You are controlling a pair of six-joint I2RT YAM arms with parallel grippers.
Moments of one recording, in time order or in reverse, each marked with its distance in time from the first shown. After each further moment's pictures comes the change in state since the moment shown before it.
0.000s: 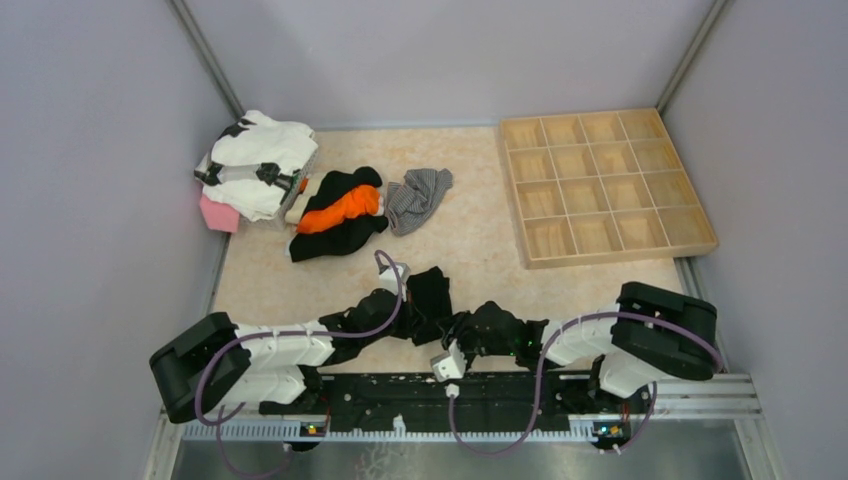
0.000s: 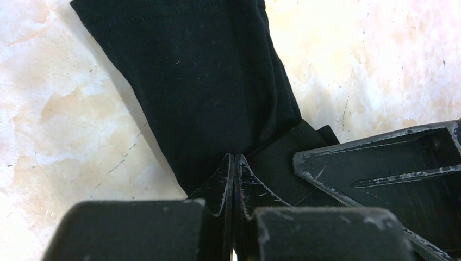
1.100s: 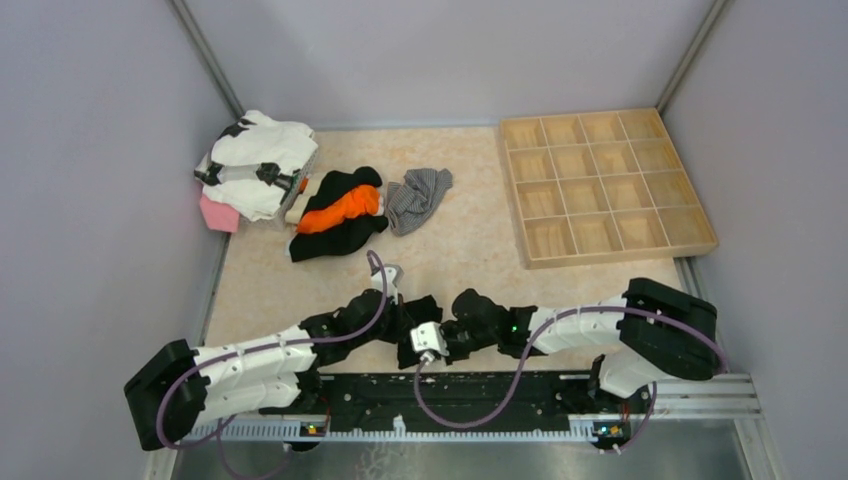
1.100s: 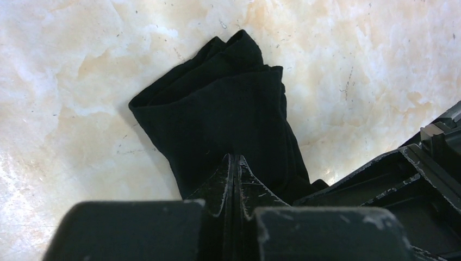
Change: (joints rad) left arm 0.000 -0.235 0.039 -0.322 0.004 0.023; right arm -0.001 -0.003 0.186 -0.272 -0.253 0.615
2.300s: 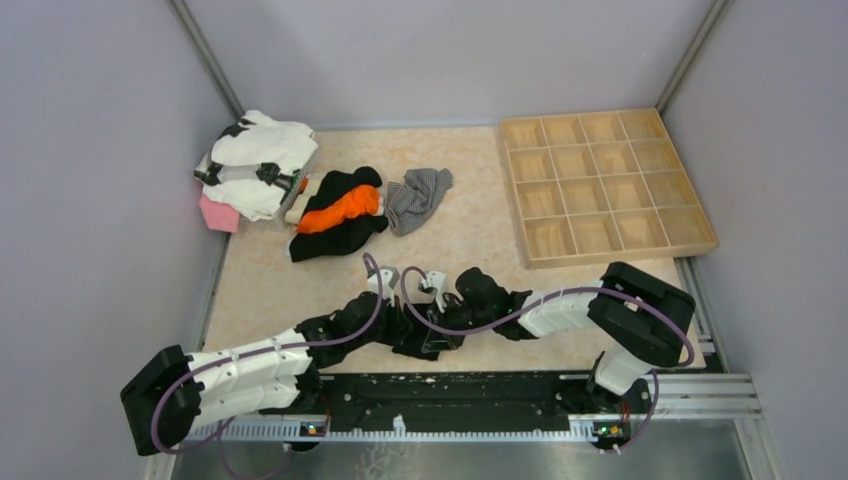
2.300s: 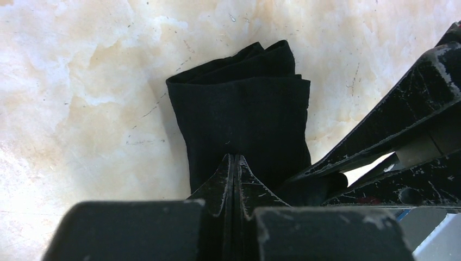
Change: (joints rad) left arm 0.000 -0.047 -0.026 -0.024 -0.005 -0.002; right arm -0.171 0.141 0.043 0.111 -0.116 0.843
